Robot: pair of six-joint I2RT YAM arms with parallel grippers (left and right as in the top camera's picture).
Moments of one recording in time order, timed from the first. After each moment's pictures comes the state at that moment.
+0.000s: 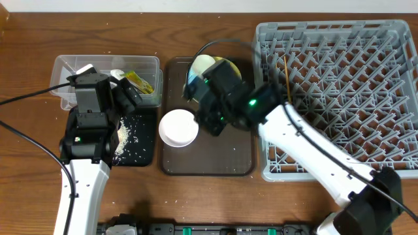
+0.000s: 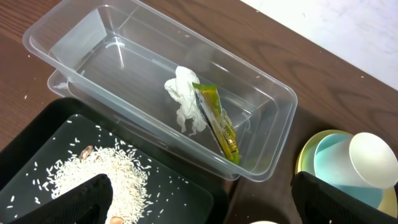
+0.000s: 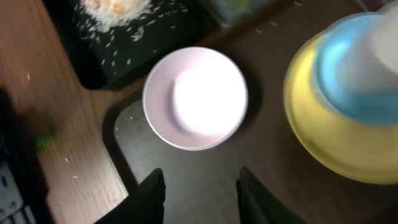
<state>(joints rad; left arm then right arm) 0.02 1.12 0.97 -0.58 -0.17 -0.47 0.76 1.72 1.48 -0.77 -0.26 -0.15</state>
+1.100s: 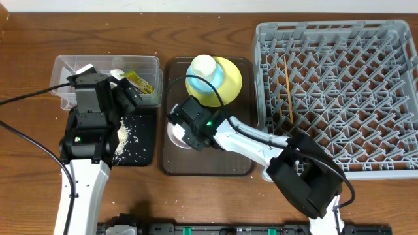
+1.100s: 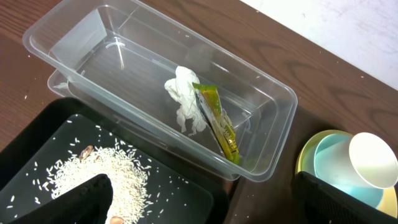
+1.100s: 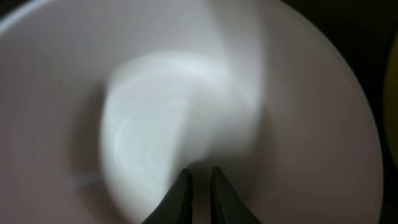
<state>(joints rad) 0.02 1.12 0.97 -0.58 -0.17 -0.47 0.88 2.05 1.35 -0.47 0.04 -0.11</state>
